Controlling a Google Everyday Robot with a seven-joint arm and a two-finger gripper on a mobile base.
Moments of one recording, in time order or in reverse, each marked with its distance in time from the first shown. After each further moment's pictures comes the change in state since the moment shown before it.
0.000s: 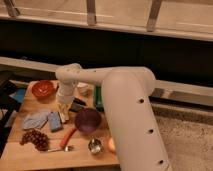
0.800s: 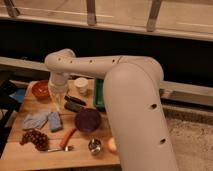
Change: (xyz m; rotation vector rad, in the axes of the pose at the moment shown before) arm 0.000 0.039 -0.077 0.024 -0.153 -0.076
